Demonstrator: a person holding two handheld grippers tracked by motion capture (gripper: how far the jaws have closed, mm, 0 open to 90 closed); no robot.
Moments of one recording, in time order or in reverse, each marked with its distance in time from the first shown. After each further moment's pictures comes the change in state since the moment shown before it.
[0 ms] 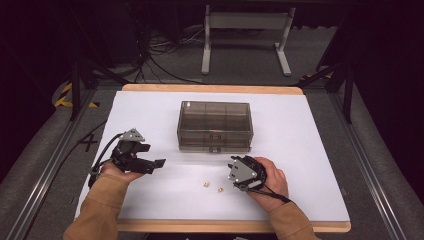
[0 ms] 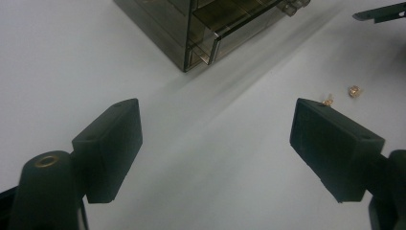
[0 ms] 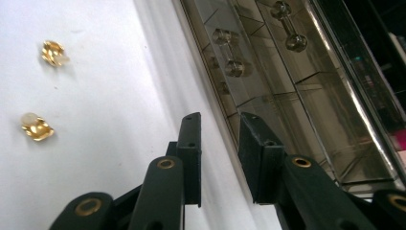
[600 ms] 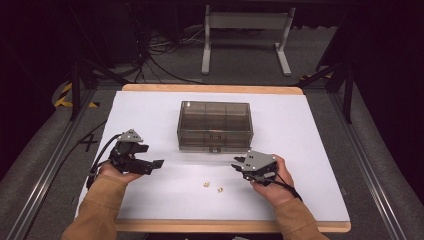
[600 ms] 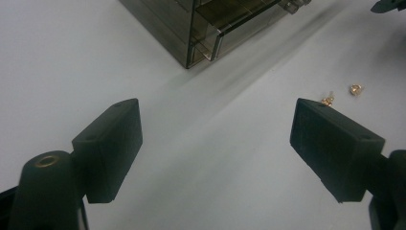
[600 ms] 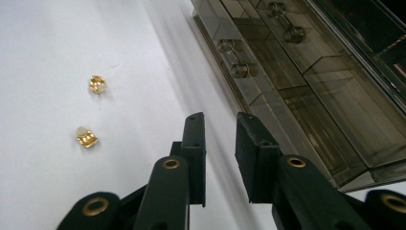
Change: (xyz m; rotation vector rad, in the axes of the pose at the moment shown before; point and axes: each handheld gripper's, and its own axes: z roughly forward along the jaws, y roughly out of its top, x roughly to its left) left arm 0.001 -0.003 -0.003 0.000 0.006 -0.006; right arm -0.027 -0.018 -0.009 -0.104 0.199 0.191
